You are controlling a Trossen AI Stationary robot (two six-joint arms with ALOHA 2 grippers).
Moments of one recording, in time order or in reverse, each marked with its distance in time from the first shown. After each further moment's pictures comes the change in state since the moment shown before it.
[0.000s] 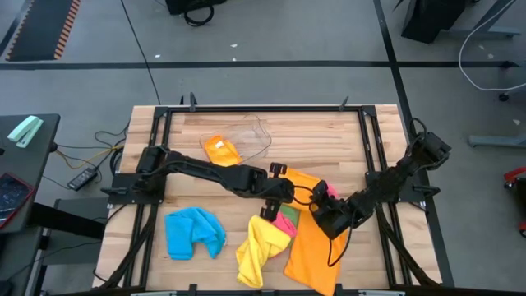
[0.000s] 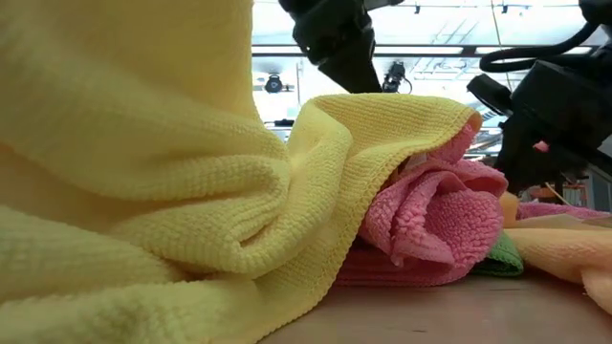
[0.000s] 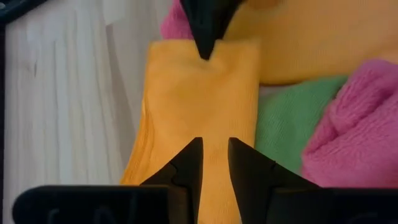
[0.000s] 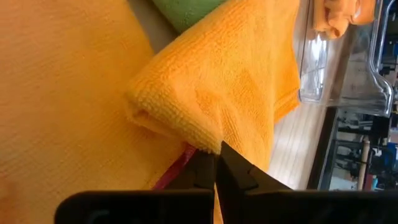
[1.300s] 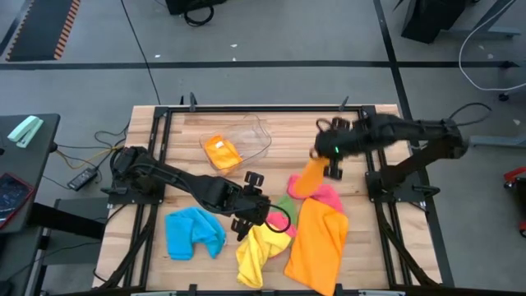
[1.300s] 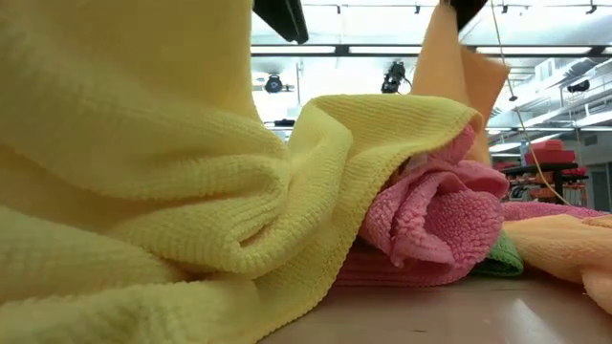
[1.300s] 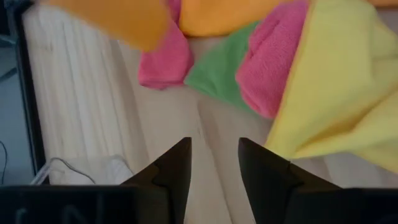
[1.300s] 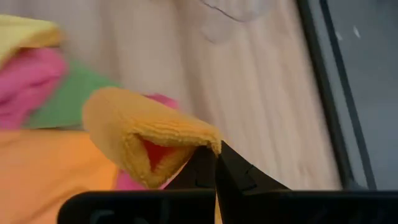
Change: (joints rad) left arm -0.165 -0.188 -0.002 -0.339 -0.132 -0.100; right arm -0.572 -0.244 0.858 -0.975 -0.493 0.372
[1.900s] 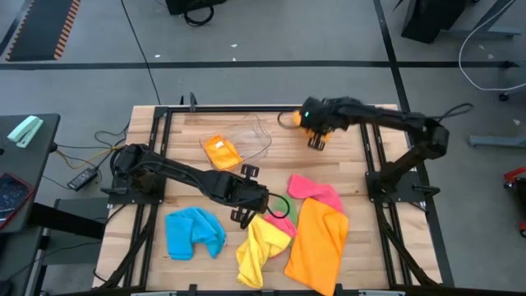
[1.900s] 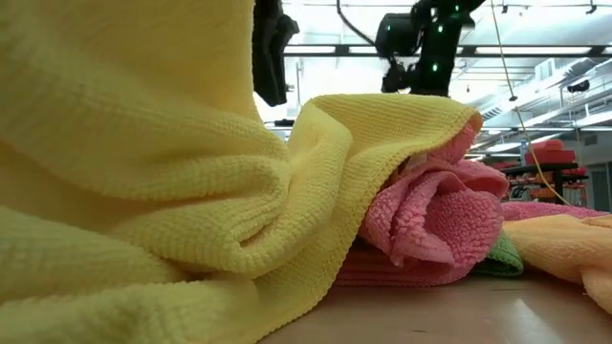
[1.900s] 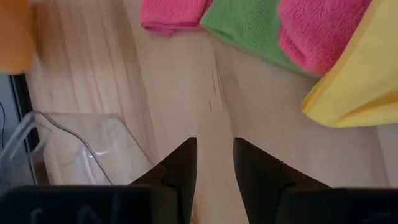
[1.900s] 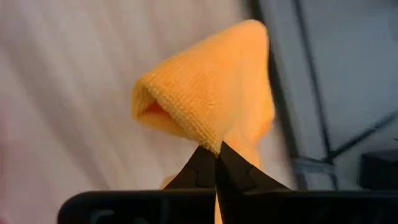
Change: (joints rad) left arm 0.070 -0.001 -0.148 0.015 -0.002 -0.031; right arm -0.467 0.176 -0.268 0.358 -0.005 -0.336
